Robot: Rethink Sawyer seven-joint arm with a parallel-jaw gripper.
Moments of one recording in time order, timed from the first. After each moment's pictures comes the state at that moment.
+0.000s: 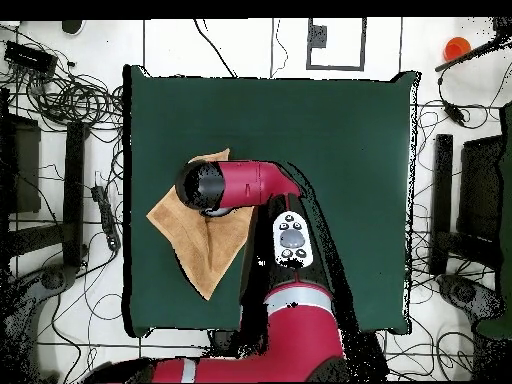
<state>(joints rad) -0.04 -0.45 0.06 1.42 -0.13 0.66 1.58</state>
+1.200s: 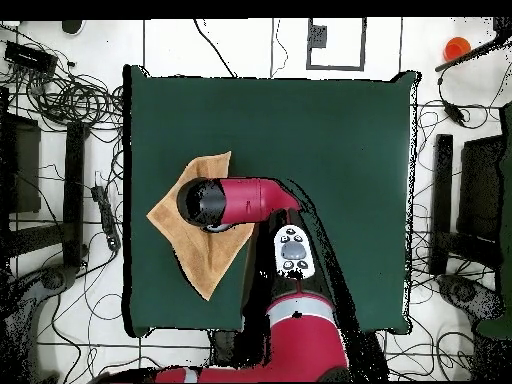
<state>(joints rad) -0.05 -0.48 0.06 1.52 -0.13 0.61 1.58</state>
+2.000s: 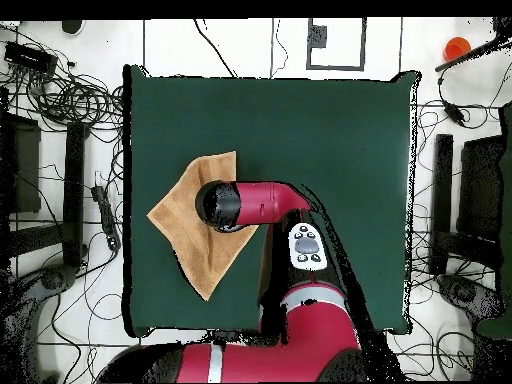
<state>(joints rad) -0.09 -0.42 0.05 1.51 -0.16 0.55 1.58</state>
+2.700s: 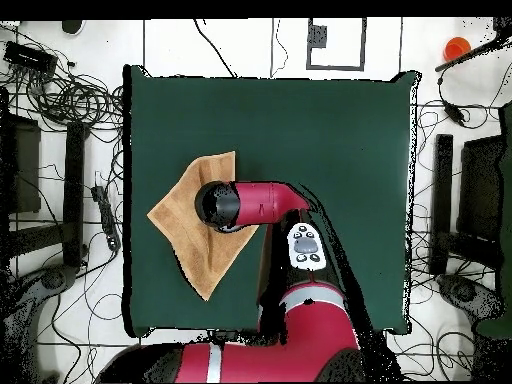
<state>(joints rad) -0.09 -0.42 0.05 1.51 -0.16 0.55 1.58</state>
